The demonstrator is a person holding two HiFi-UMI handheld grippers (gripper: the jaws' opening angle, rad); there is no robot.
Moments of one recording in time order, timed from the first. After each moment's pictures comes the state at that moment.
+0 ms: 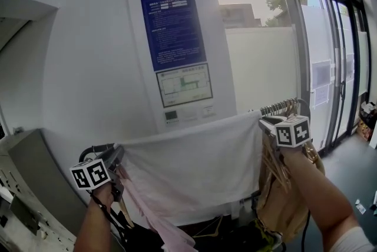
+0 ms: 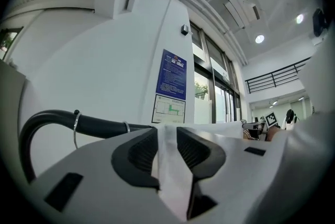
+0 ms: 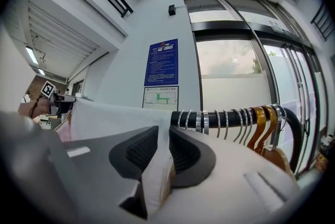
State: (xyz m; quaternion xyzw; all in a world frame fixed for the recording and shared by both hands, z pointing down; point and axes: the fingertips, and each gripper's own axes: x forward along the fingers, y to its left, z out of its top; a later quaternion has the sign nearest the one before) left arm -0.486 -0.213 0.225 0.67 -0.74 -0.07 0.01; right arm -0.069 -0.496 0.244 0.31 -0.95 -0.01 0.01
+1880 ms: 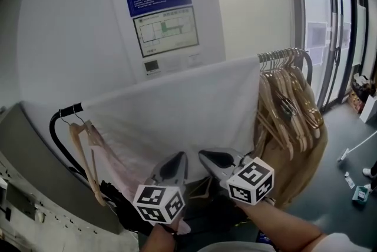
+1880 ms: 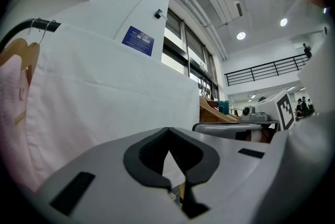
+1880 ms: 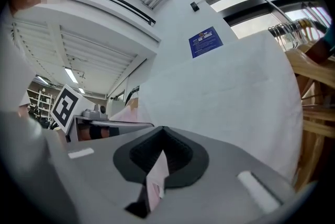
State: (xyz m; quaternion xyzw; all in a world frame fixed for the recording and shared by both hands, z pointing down) left arm -0.250 -0.282 0.400 0.74 -0.67 -0.03 0.02; right arm -0.202 -0.290 0.397 0.10 -0.99 0.00 -0.03
